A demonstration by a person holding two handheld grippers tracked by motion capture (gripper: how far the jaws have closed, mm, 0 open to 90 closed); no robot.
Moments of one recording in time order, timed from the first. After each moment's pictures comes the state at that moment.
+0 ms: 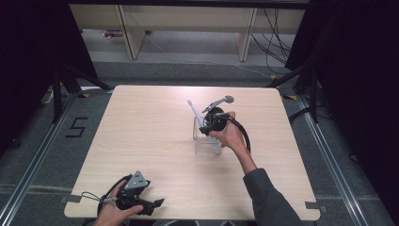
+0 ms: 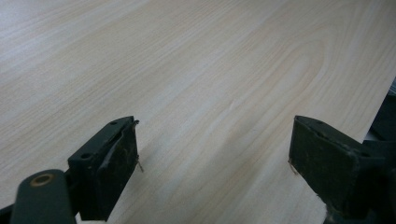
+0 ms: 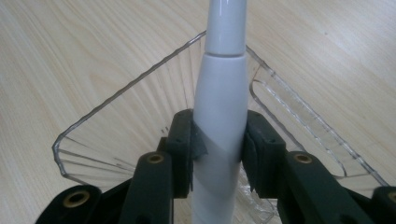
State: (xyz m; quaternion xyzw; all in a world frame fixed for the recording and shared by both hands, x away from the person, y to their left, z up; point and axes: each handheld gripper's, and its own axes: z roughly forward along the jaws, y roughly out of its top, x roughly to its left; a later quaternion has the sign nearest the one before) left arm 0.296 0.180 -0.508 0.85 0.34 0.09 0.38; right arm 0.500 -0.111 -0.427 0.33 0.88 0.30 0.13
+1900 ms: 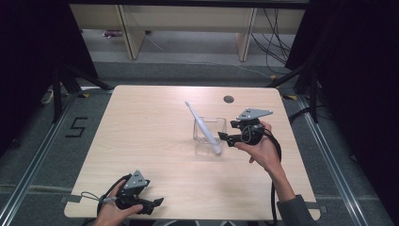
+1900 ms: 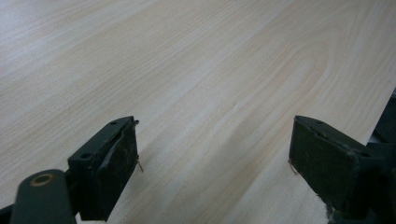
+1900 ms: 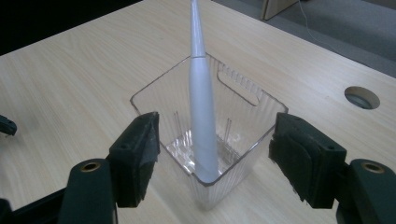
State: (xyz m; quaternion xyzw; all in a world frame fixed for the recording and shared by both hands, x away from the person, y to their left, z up) left arm 0.296 0.180 -0.508 0.85 0.35 0.09 0.39; right arm 0.425 -0.194 -0.386 0.34 0.82 0.43 0.17
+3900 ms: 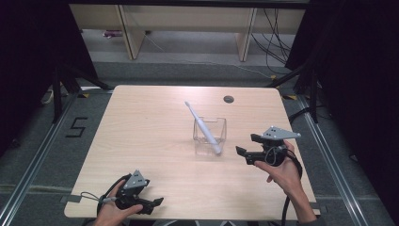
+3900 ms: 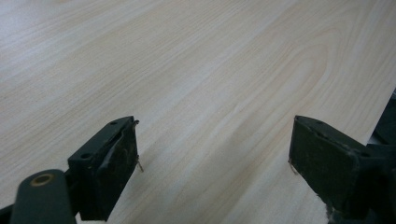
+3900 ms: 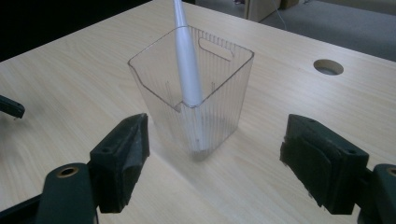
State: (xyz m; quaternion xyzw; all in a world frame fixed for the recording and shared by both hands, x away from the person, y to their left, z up) left arm 0.297 0.182 -0.506 0.85 0.35 0.09 0.38; right arm 0.374 -0.247 -0.403 0.37 0.79 0.46 0.19
